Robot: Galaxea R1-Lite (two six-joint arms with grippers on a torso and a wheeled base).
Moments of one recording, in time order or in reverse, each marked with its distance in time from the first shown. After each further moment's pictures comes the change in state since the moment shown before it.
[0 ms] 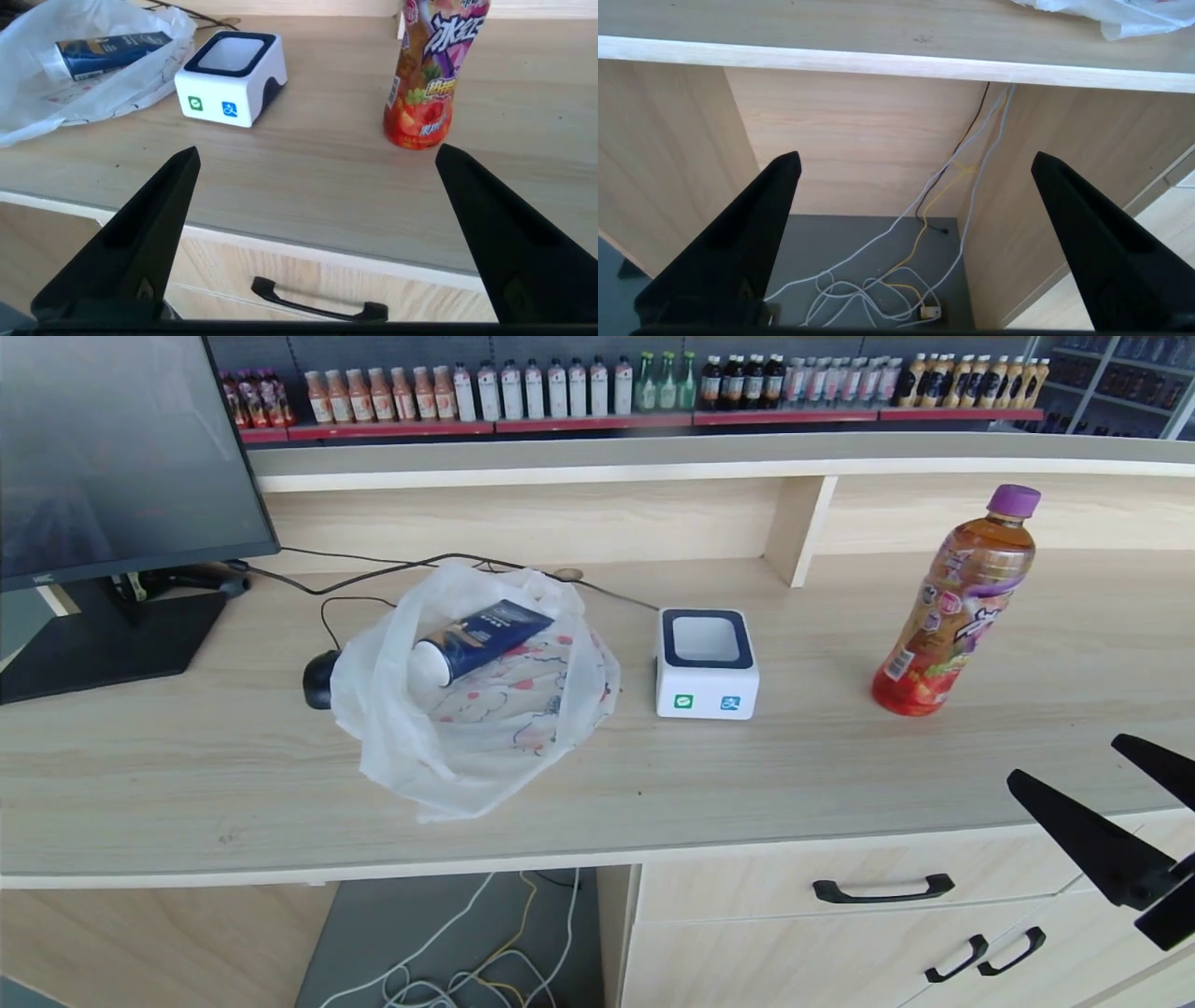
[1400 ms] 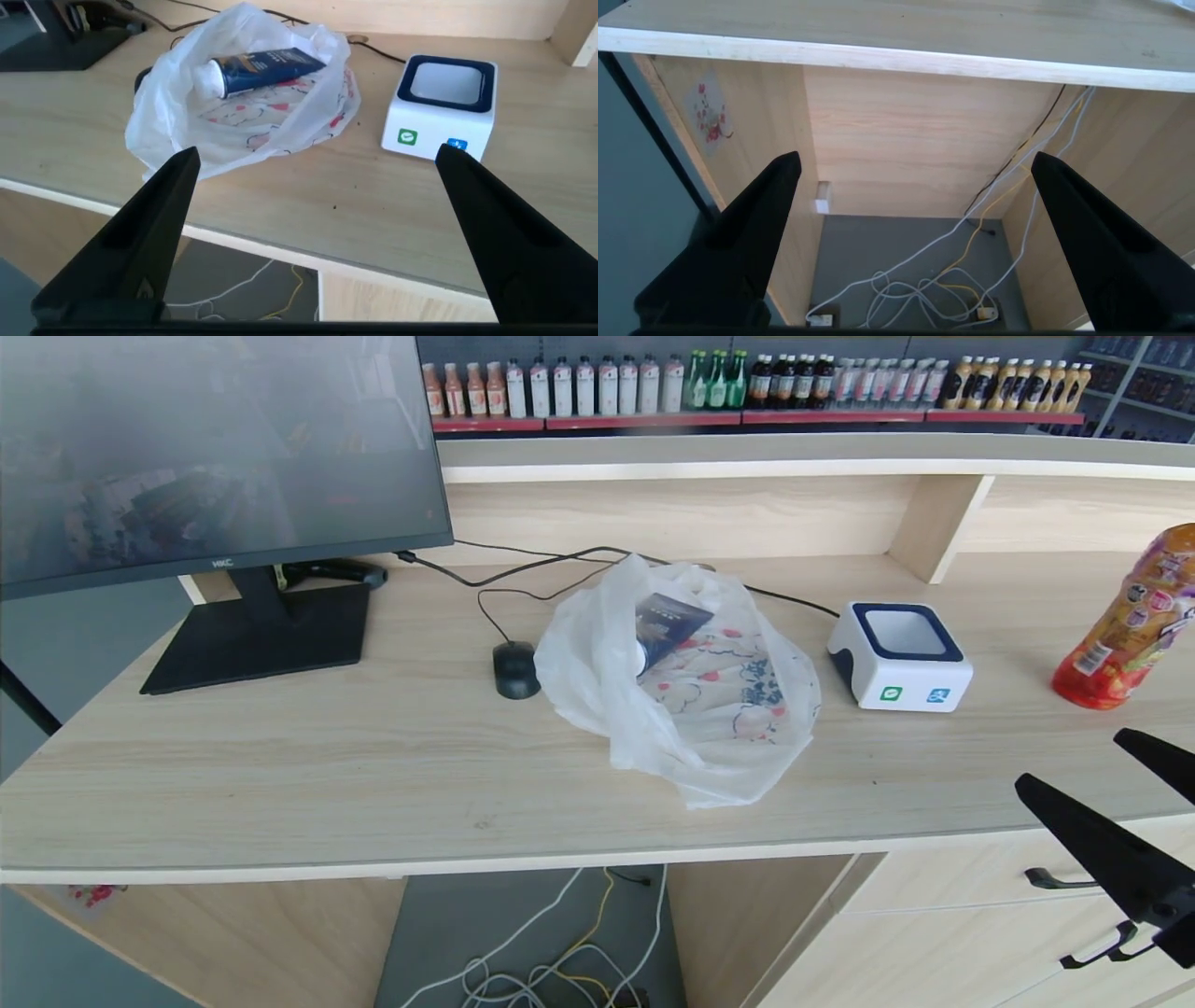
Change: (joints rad) left arm 0.000 0.000 0.000 0.000 0.000 0.001; right arm 0.069 -0.034 -0.002 -0.004 -0.002 -0.013
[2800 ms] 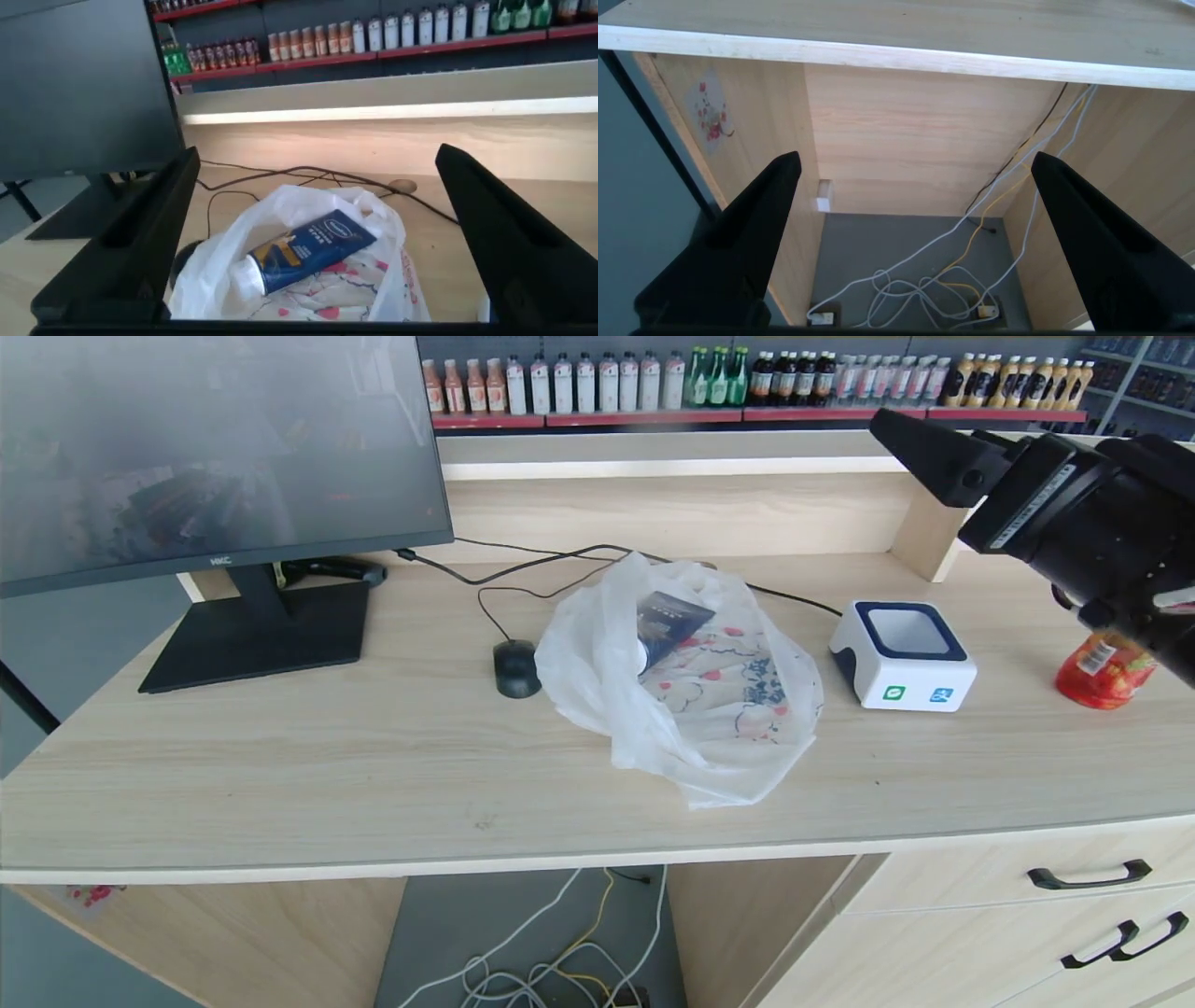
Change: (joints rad) left arm 0.000 0.000 0.000 -0.001 0.000 0.001; right arm 0.013 0.462 -0.705 0.006 0.041 0.102
